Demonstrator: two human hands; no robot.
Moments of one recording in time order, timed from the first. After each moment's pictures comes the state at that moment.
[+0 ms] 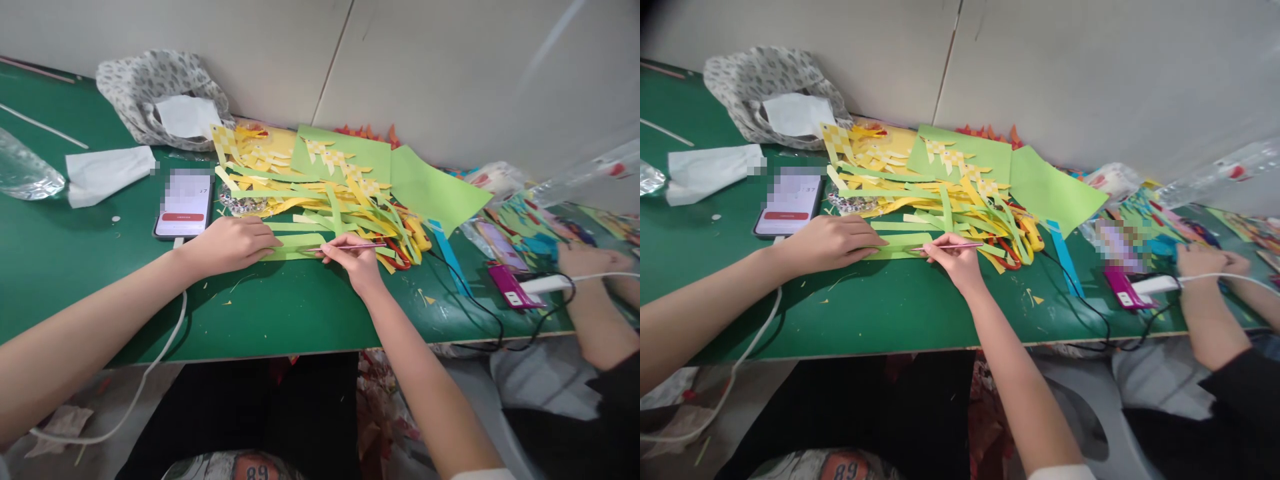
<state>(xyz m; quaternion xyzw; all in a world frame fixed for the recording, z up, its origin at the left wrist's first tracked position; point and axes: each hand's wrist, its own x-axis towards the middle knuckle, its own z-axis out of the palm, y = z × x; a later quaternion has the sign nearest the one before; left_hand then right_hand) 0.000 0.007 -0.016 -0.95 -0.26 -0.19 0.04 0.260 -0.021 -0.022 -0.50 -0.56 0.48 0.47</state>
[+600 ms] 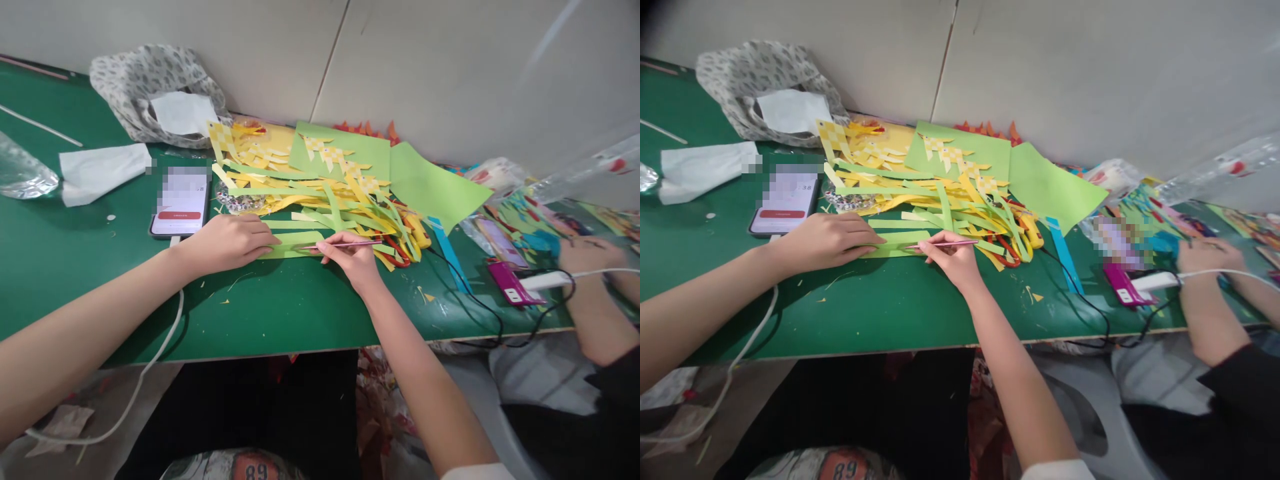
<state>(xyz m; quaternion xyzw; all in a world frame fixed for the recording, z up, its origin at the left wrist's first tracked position) 0.000 0.007 -0.017 -0.95 -0.25 -0.19 0.05 0.257 -0.021 -0.023 -0.51 -0.59 0.45 0.44</state>
